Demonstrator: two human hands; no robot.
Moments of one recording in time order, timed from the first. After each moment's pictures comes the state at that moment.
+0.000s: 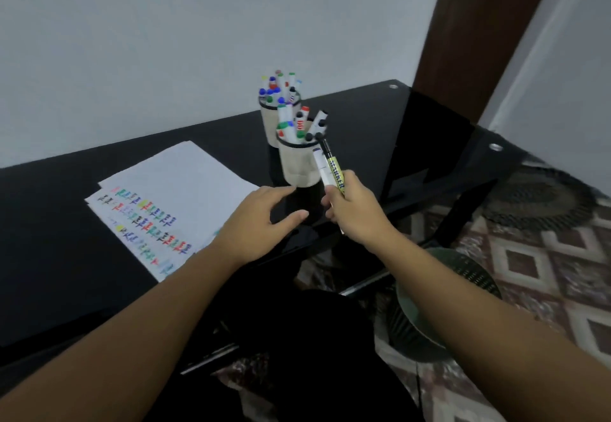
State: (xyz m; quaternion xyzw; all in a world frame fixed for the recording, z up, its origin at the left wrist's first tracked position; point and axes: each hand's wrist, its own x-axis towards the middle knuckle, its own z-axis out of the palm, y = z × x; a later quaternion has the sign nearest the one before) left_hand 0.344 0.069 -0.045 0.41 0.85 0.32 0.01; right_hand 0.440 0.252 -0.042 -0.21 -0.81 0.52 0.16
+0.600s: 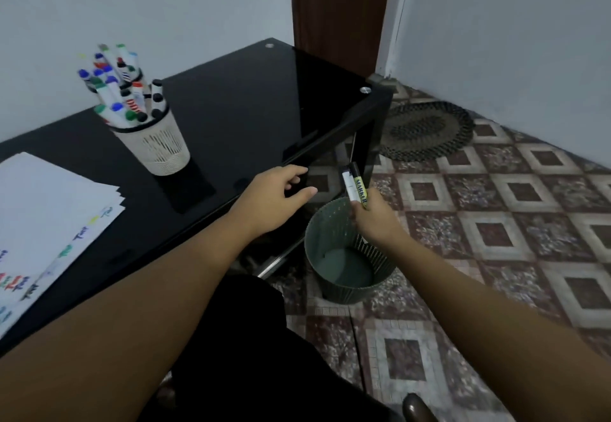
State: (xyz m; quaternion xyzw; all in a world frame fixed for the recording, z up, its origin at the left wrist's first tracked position) left_hand 0.466 0.261 -0.073 0.52 0.78 0.31 0.15; right_hand 0.643 0.402 -0.147 -0.46 -0.75 0.45 0.14
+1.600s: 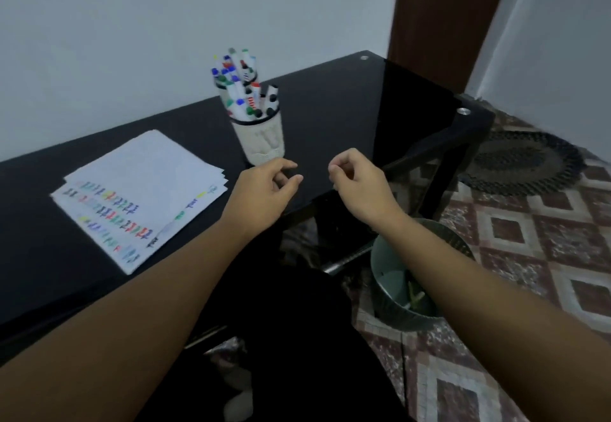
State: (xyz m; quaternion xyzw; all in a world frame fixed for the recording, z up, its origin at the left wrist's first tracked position) left_hand 0.416 0.162 -0.041 0.38 0.83 0.40 0.03; right_hand 0.529 0.328 -0.061 -0.25 -0.81 0.47 0.23
